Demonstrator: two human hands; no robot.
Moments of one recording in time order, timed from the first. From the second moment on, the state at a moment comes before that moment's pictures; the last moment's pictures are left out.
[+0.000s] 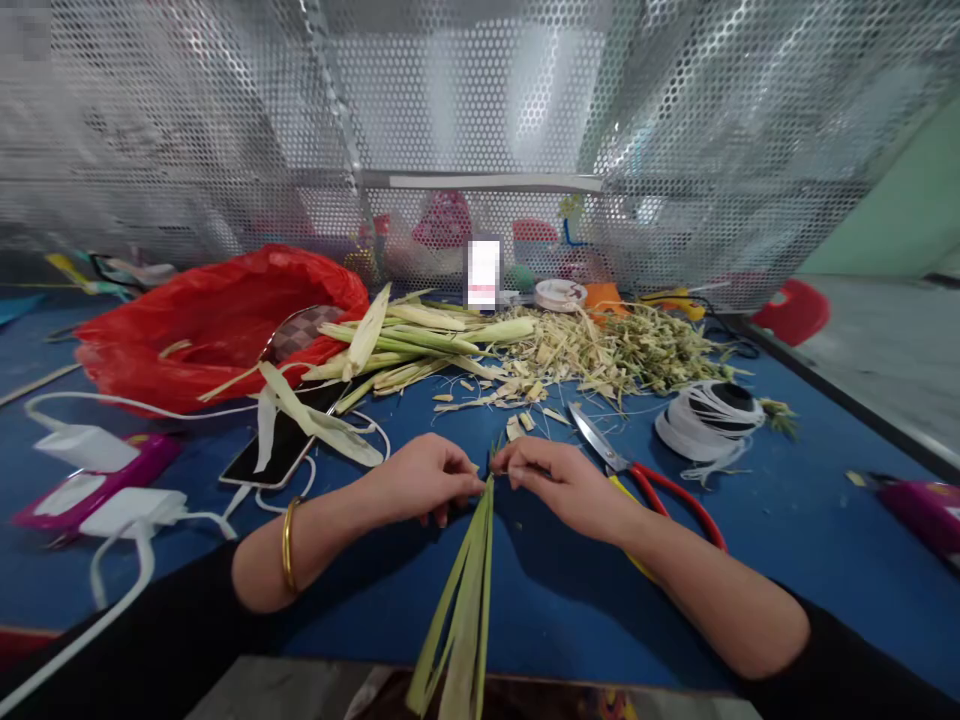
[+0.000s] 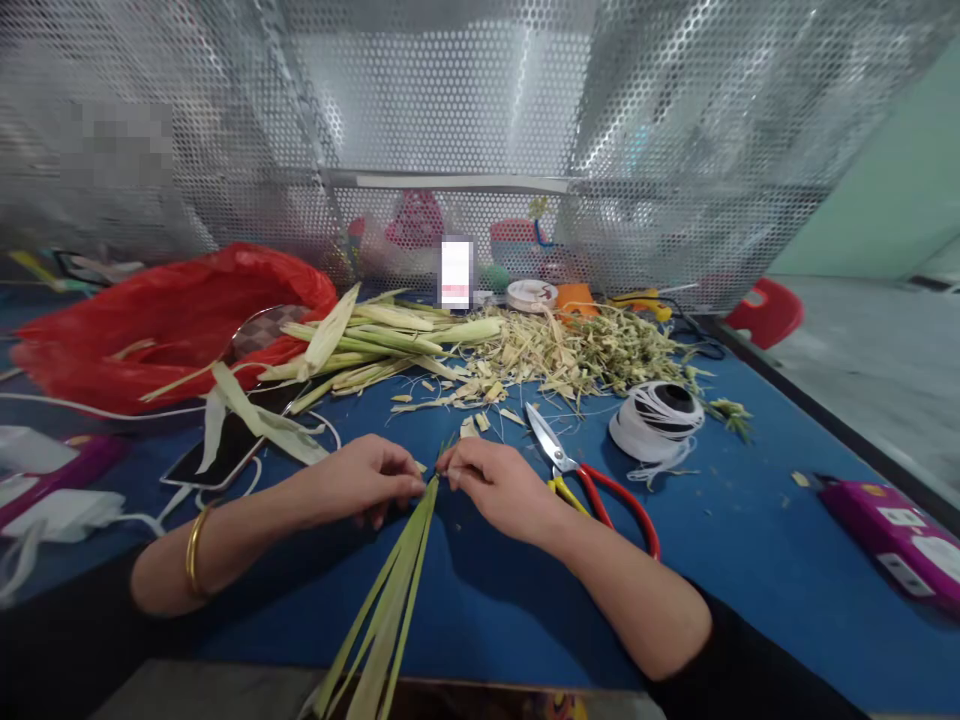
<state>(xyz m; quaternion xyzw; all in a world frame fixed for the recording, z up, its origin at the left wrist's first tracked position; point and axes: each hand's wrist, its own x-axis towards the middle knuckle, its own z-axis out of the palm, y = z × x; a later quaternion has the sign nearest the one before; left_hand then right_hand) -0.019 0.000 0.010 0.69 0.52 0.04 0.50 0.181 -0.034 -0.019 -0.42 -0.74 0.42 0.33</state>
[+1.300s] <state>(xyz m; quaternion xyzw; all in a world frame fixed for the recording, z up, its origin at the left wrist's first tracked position) -0.008 -0.009 0.000 0.51 0.50 0.17 0.68 0.157 -0.035 -0.023 -0.52 -0.50 0.57 0.40</state>
